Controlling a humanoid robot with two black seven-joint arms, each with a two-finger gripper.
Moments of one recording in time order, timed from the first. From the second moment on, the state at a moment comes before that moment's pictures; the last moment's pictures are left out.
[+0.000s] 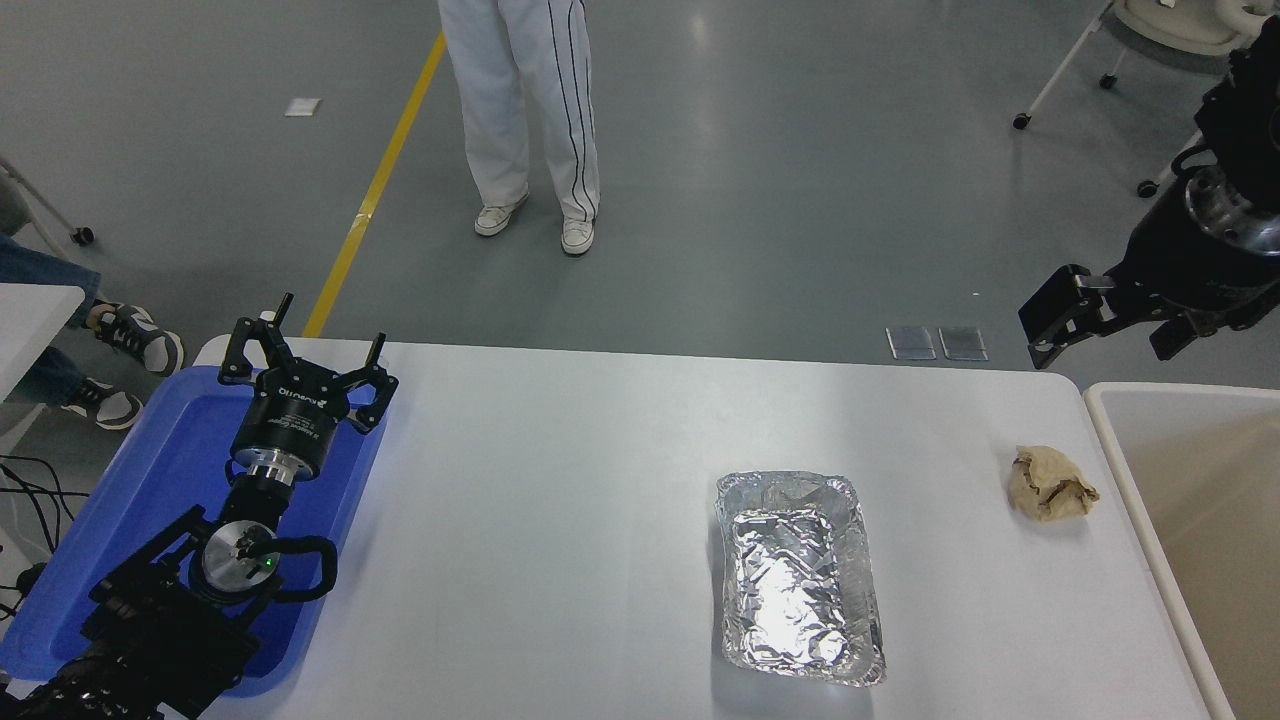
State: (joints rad) left arm -0.52 0.21 -0.97 -0.54 -0.09 -0.62 -0.36; right arm 2.24 -0.41 -1.41 1.31 -0.39 0.79 0.09
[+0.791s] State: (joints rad) left arm -0.52 0.21 -0.97 -0.54 -0.09 -0.62 -0.36; right arm 2.26 -0.40 -1.41 1.30 -0.39 0.79 0.09
